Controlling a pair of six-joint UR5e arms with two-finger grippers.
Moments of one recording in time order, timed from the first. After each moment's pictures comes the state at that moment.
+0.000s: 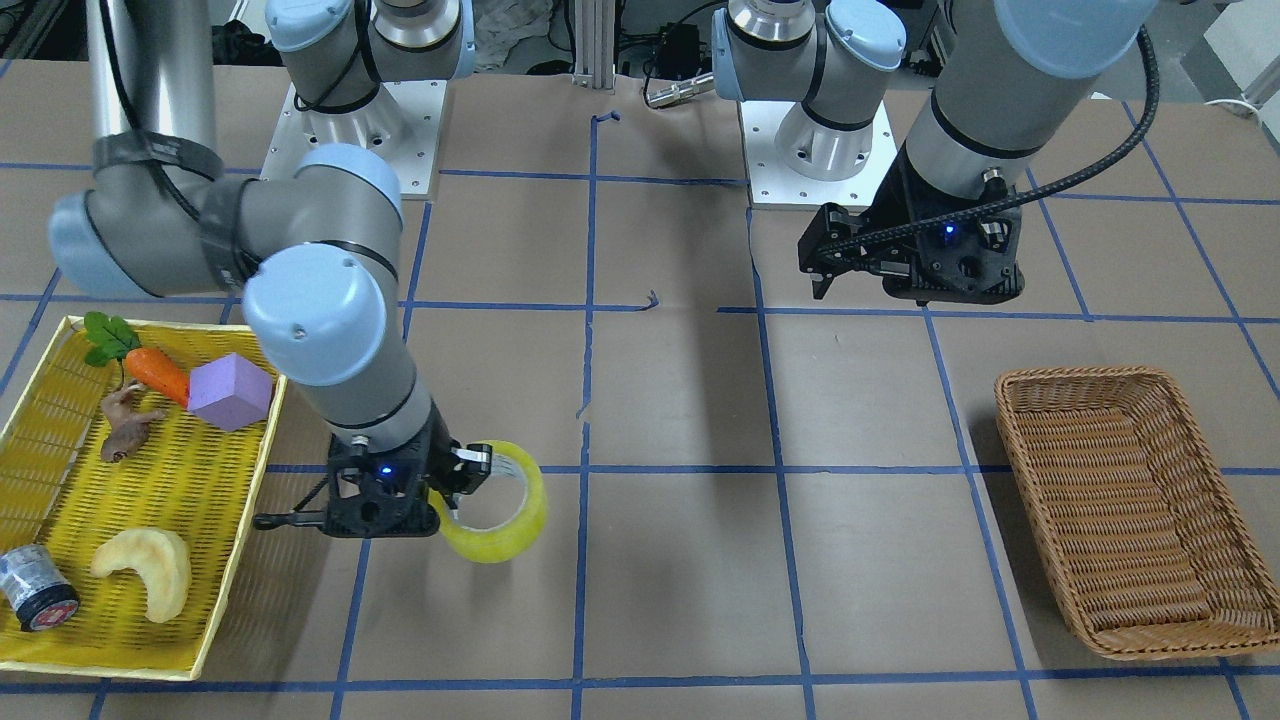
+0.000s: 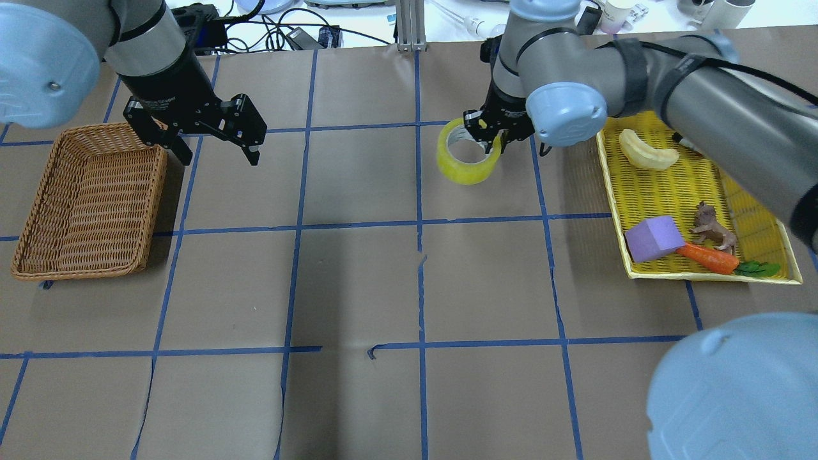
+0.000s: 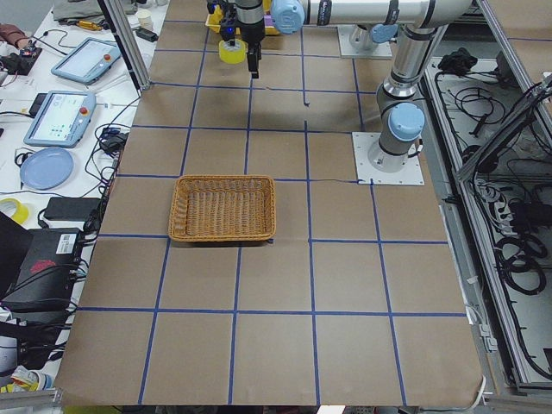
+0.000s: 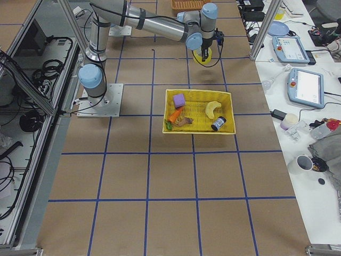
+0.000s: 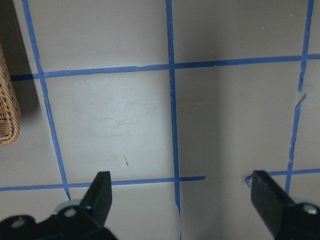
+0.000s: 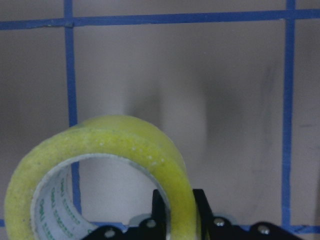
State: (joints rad) left arm -1.56 -1.65 -1.53 -1.61 1.58 0.06; right arm 1.73 -1.09 1.52 -2.08 -1.51 0.17
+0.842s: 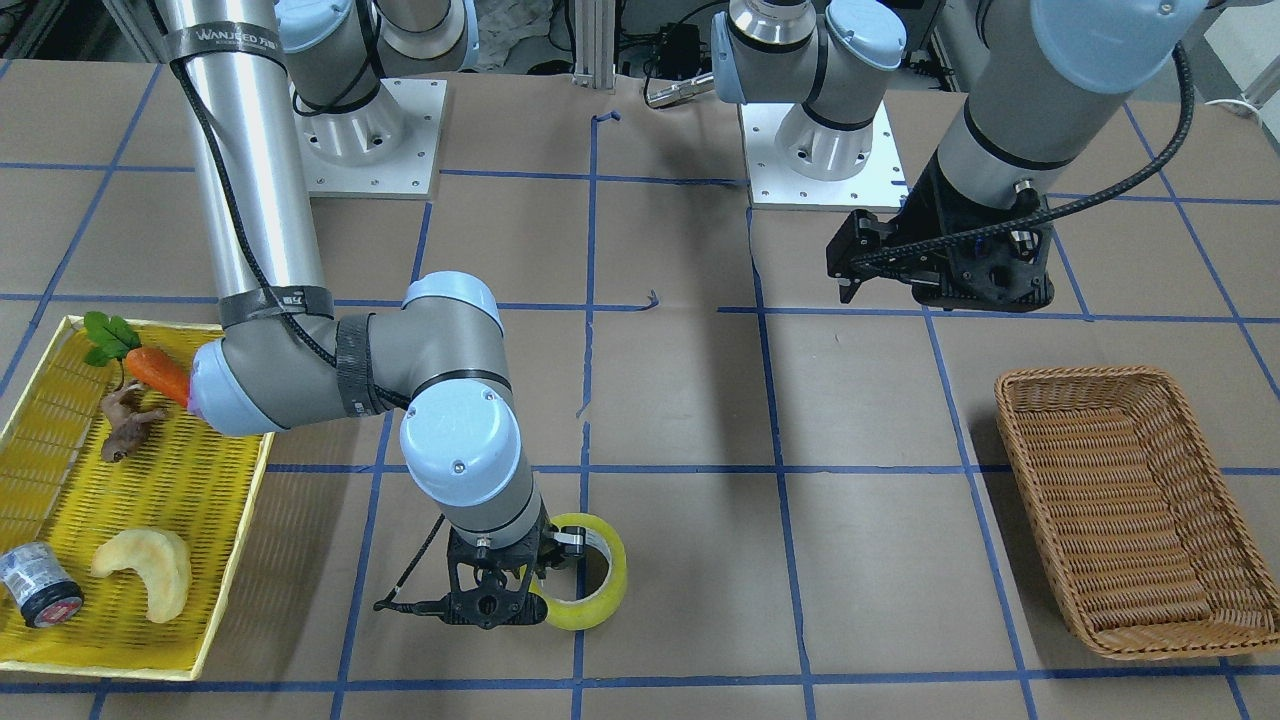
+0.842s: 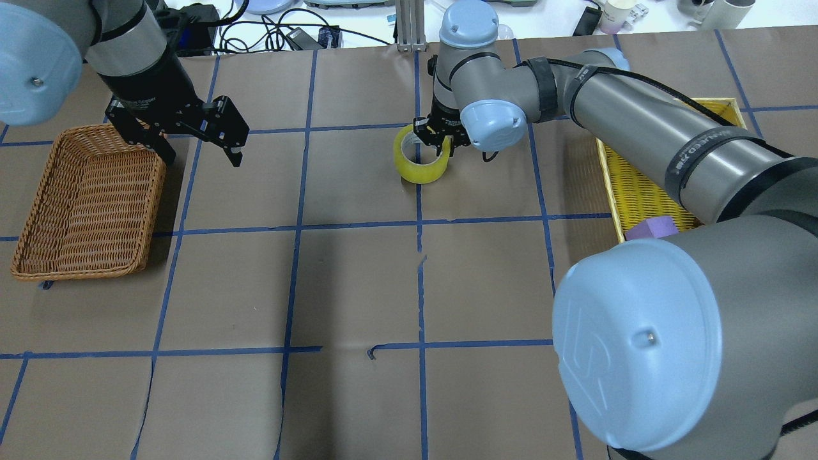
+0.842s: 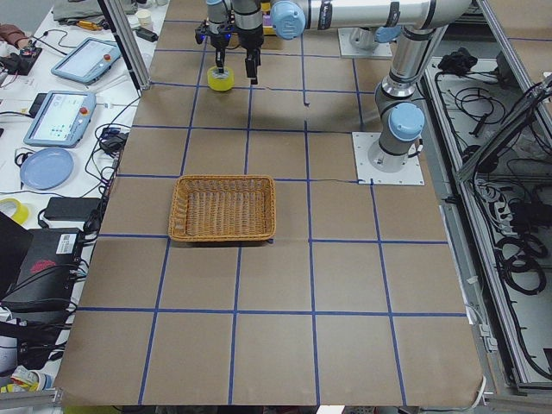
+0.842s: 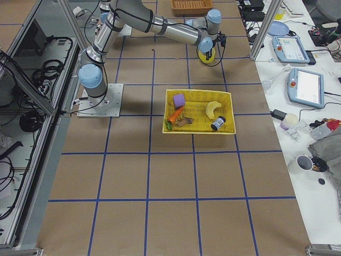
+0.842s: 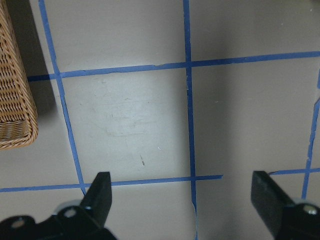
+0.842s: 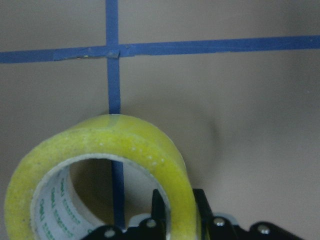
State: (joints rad) left arm -1.52 -1.65 -1.54 -1.61 1.59 0.12; right arm 1.80 -0.88 1.36 -2.12 -1.50 0.26
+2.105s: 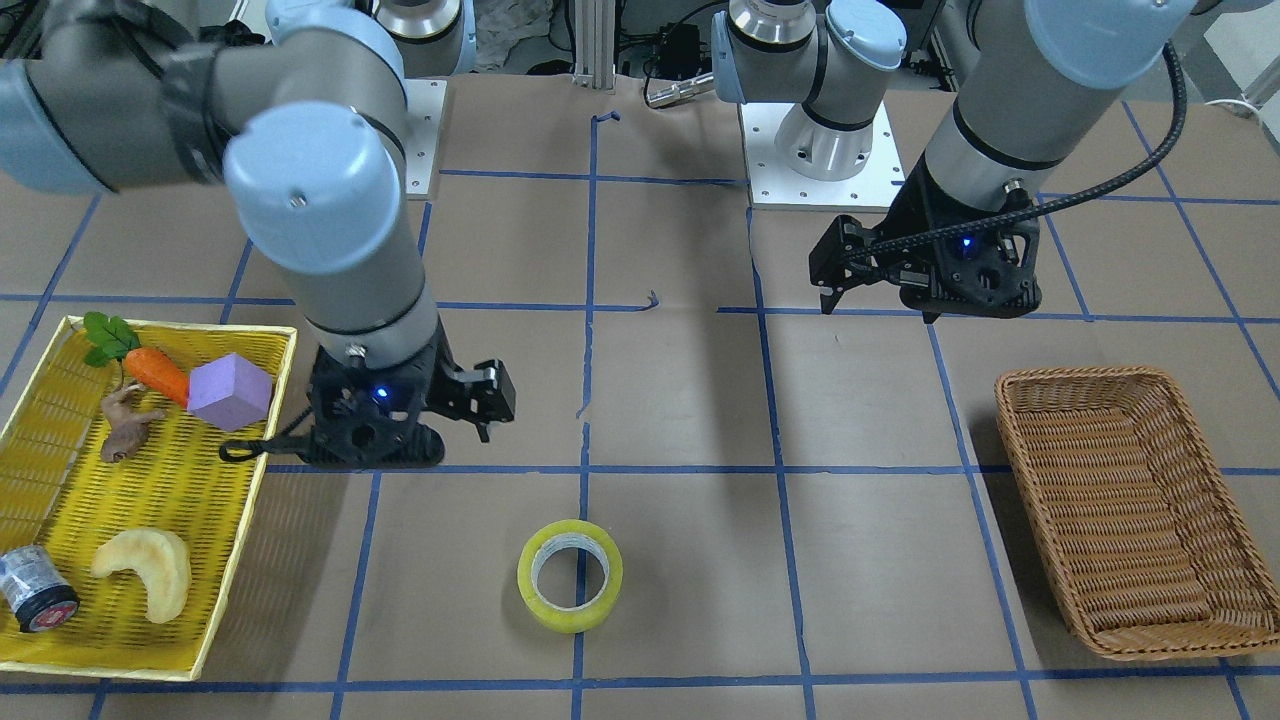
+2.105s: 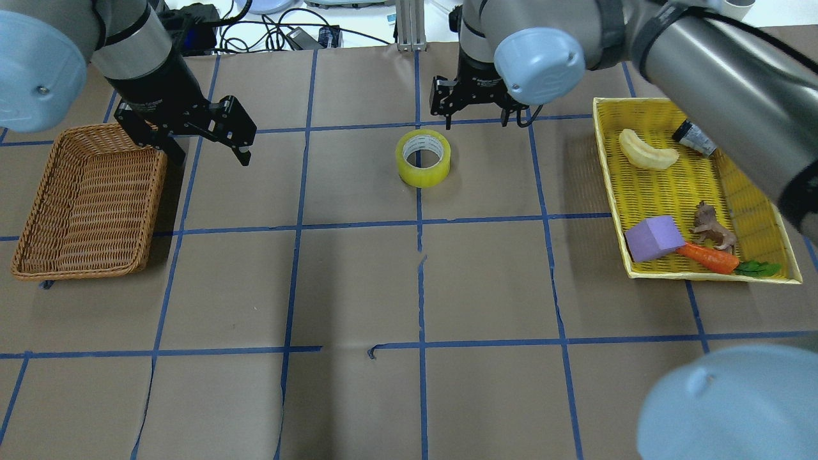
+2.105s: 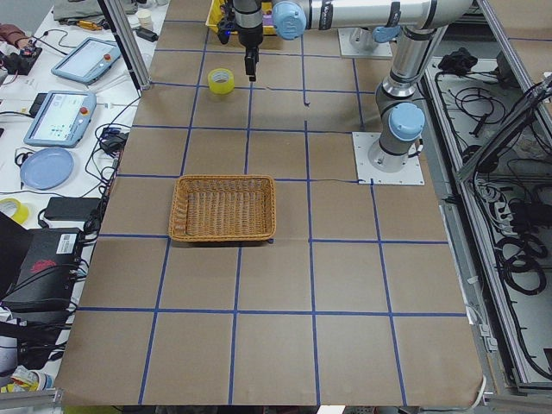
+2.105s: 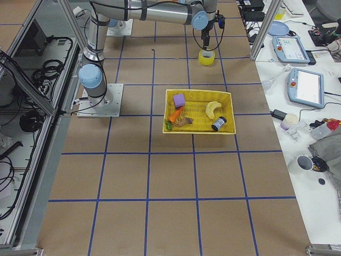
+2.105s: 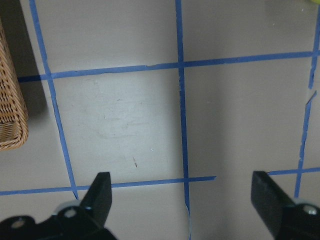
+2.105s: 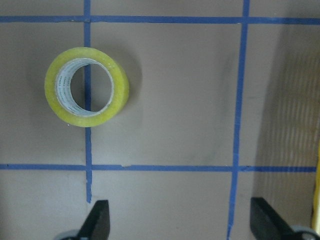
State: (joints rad) left arm -1.53 -1.65 -1.55 -1.53 1.52 0.09; right arm 1.73 -1.26 1.38 -1.73 -1.57 0.13
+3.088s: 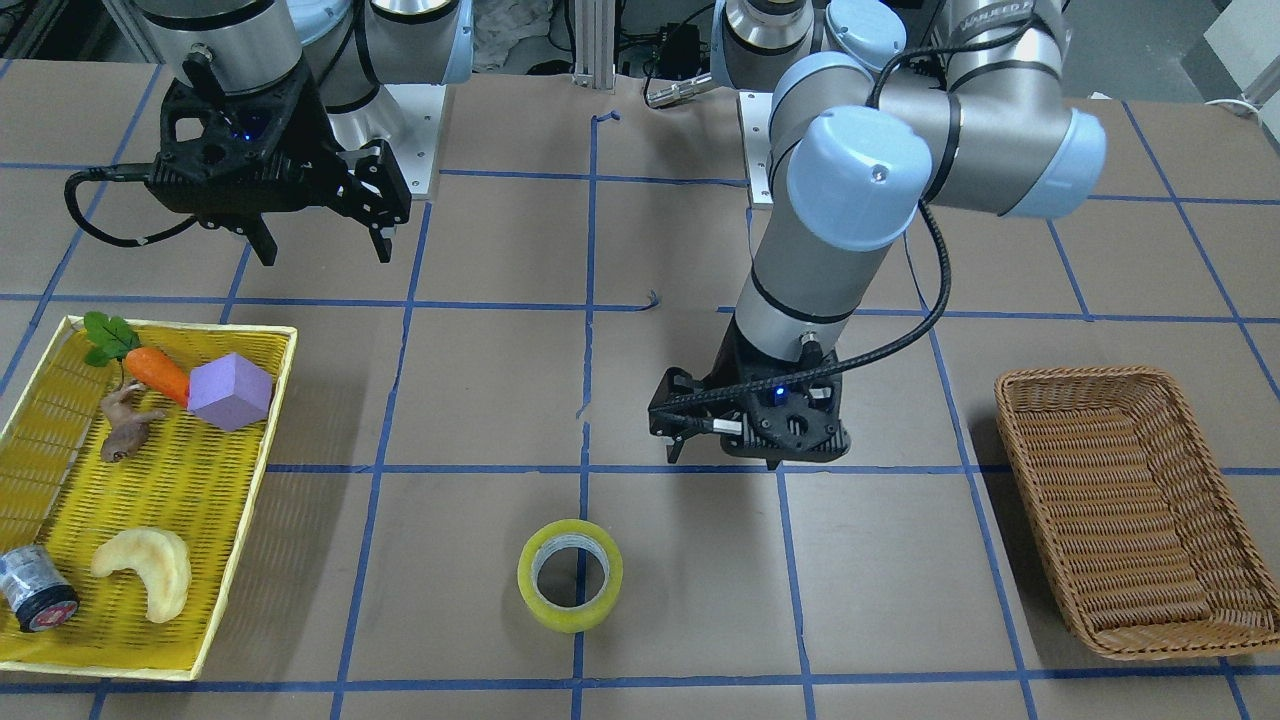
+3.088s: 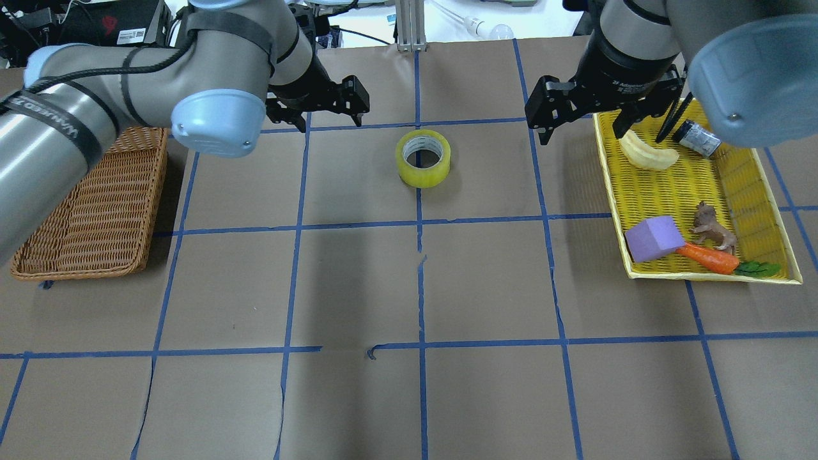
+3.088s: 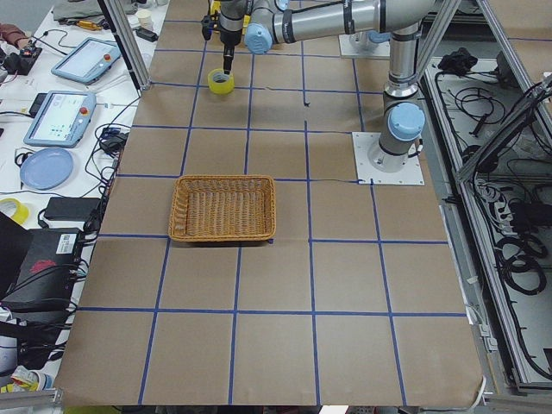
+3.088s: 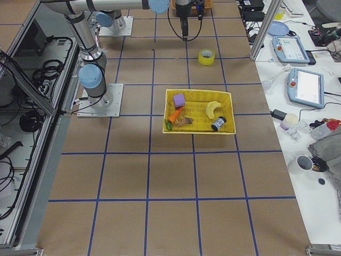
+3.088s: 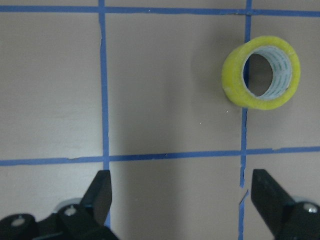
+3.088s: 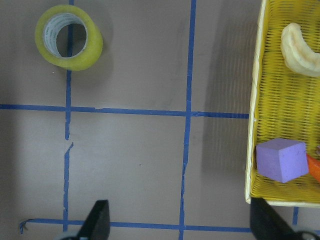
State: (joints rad) left arm -1.72 -1.90 -1.57 -1.02 1.47 -0.17; right arm 1.63 -1.59 1.59 -1.67 -1.57 0.01
